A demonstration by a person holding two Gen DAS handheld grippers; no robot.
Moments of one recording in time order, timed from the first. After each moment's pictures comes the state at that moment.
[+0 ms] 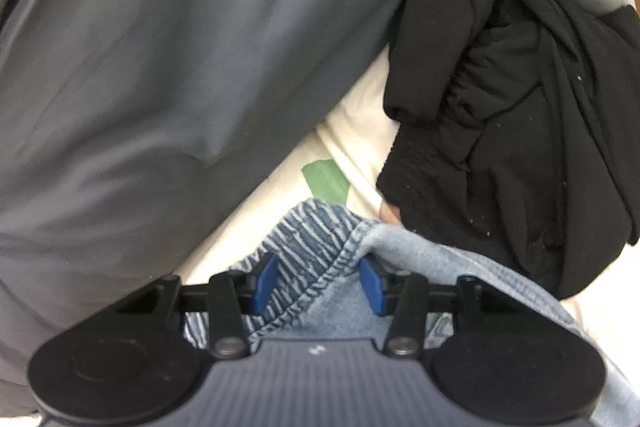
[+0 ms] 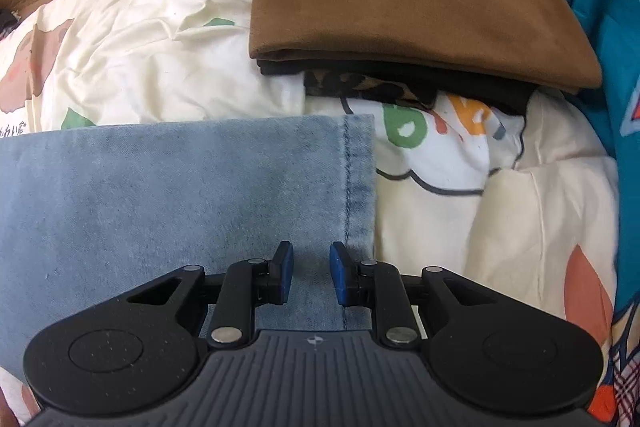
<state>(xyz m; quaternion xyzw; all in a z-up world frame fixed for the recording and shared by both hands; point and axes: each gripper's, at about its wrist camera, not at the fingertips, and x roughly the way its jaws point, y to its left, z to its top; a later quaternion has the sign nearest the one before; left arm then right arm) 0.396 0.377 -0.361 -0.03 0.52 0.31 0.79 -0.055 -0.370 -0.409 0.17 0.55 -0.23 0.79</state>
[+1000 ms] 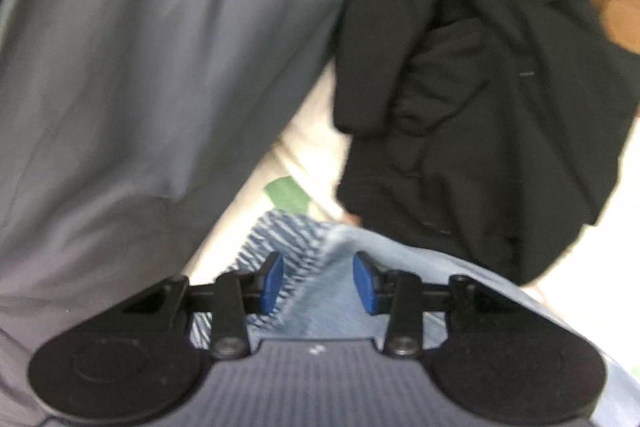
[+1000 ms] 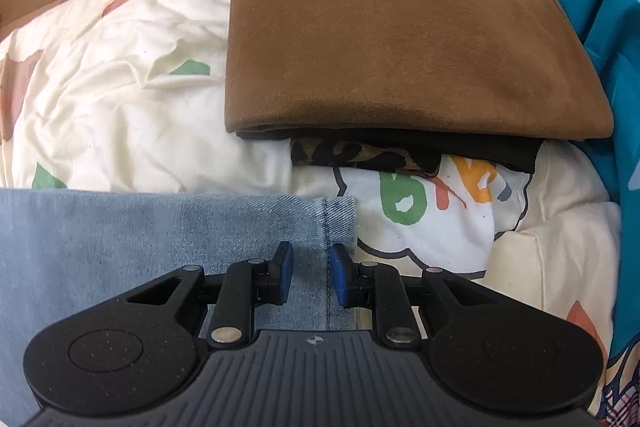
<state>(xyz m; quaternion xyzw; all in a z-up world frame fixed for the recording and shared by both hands) 0.412 0.349 -0.339 0.01 0.55 0.22 0.81 -0.010 -0.401 -0.414 0.16 0.54 -0.26 0.79</state>
